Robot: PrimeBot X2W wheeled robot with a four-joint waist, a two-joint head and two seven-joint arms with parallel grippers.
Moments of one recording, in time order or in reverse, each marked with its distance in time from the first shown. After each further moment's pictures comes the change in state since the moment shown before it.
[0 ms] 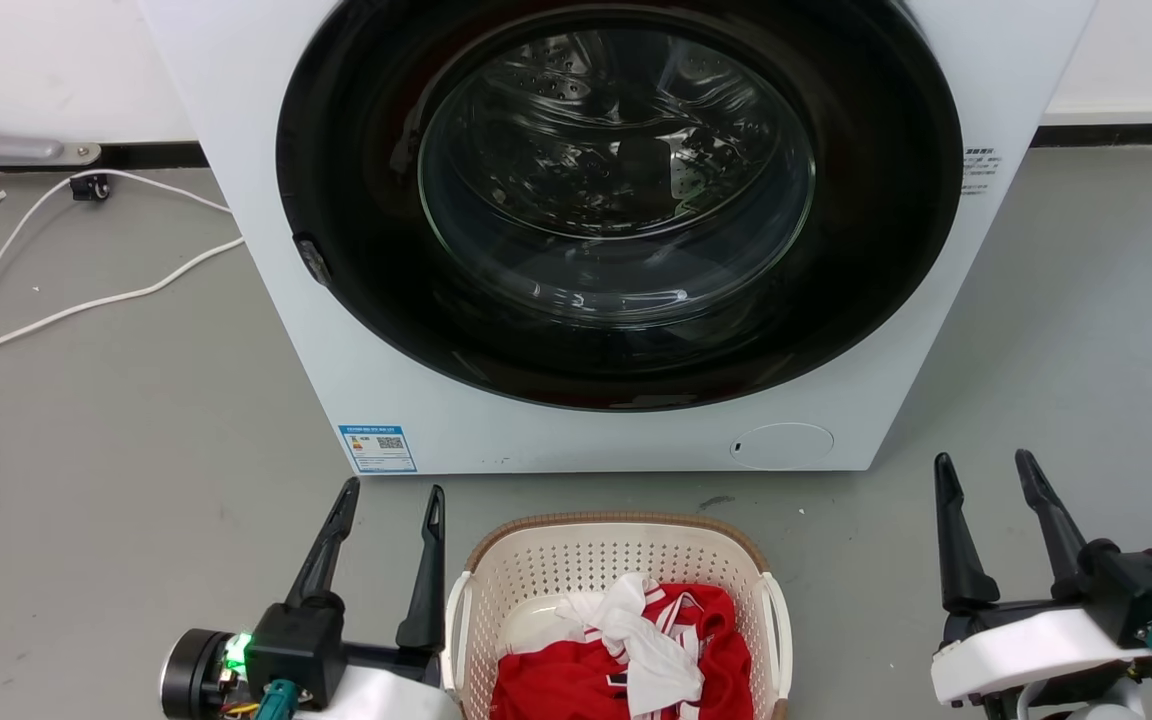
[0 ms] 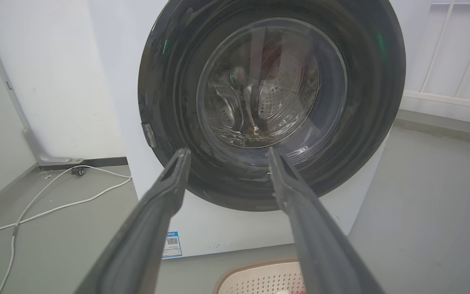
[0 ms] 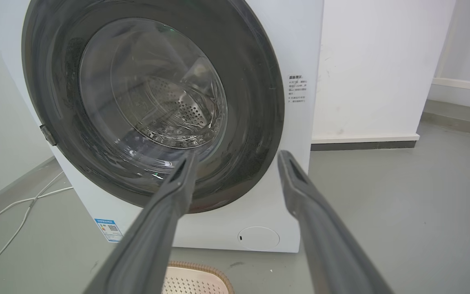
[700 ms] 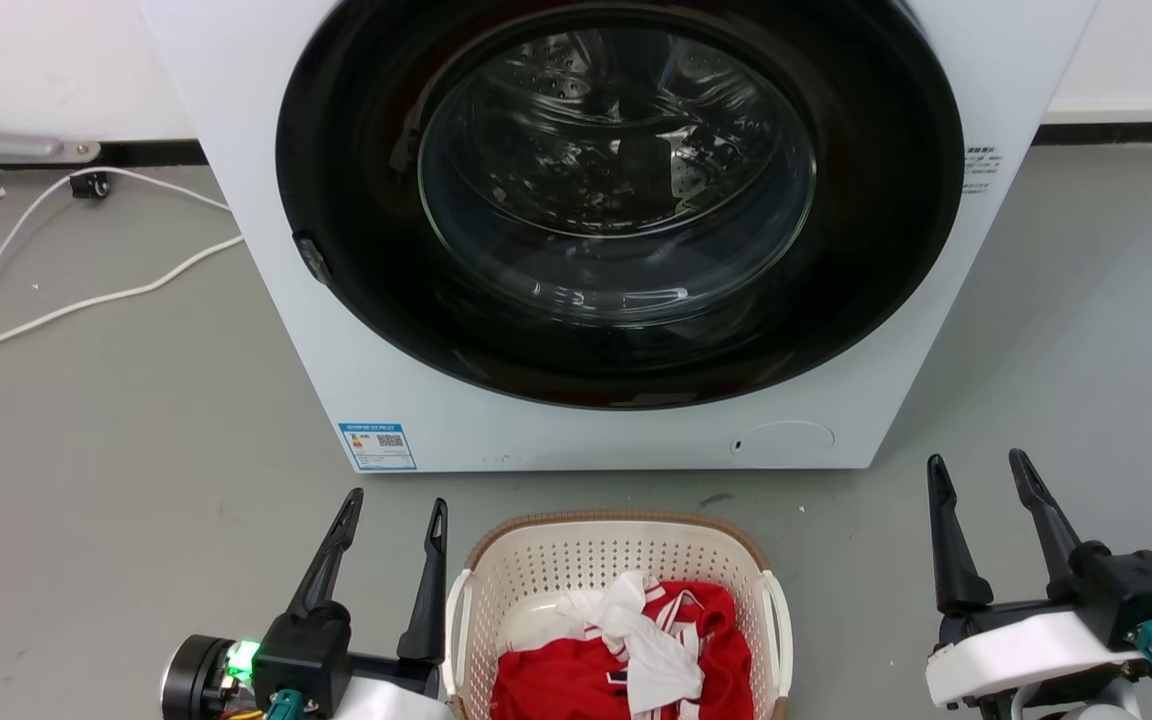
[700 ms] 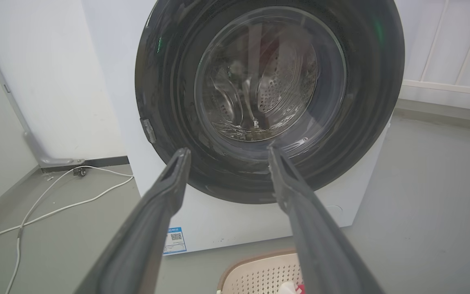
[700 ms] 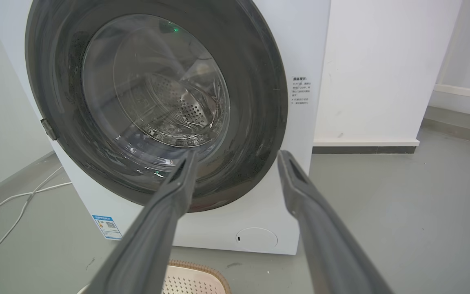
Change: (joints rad) left arm 0.016 -0.034 0.040 0.020 0.073 -0.052 -0.016; right arm 0.000 0.000 0.010 0.007 -0.030 0.000 -0.016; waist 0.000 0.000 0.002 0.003
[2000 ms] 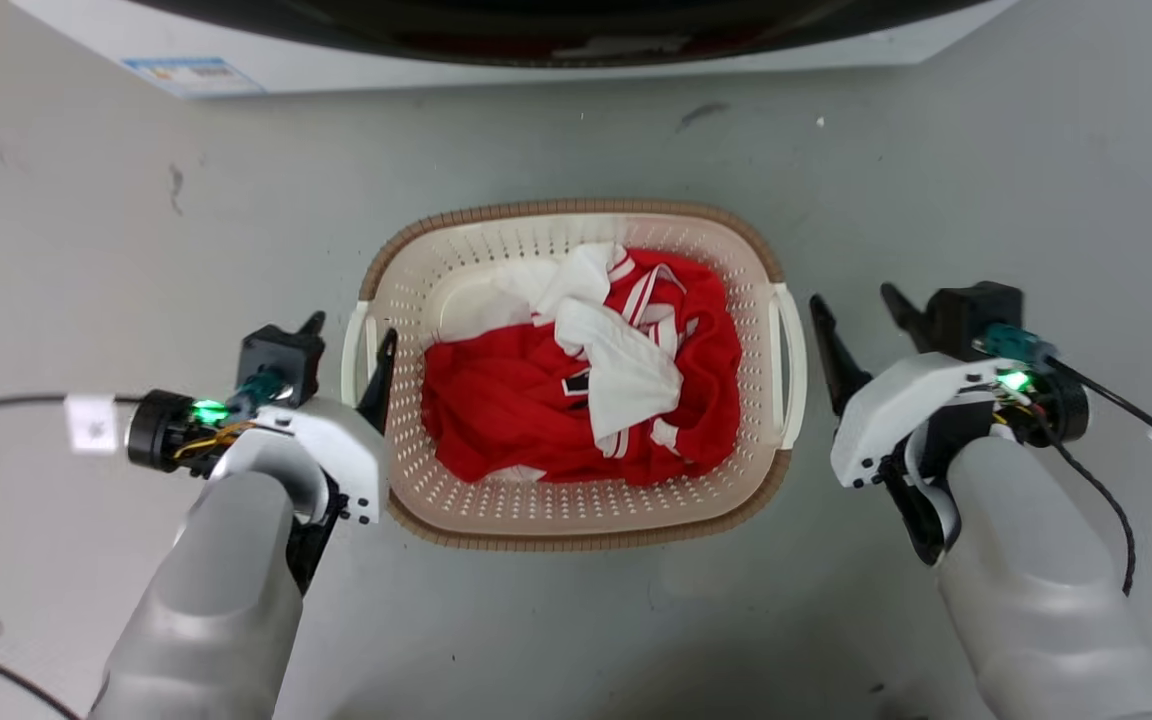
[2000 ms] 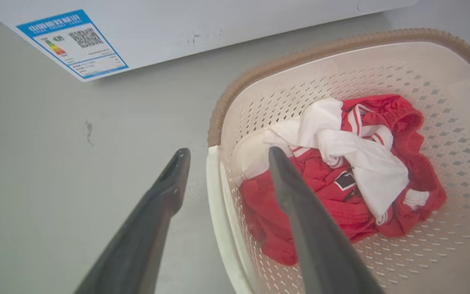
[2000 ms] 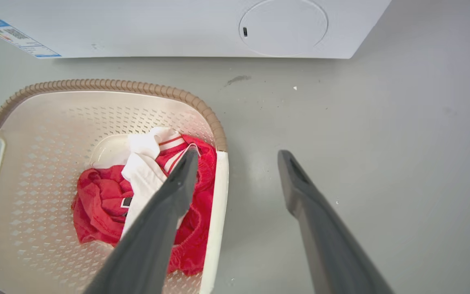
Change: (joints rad) left arm -0.708 0.144 -0.090 0.857 -0.111 -0.103 0.015; right arm -0.649 -0.002 0.156 0.733 0.075 0.000 0.081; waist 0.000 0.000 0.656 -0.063
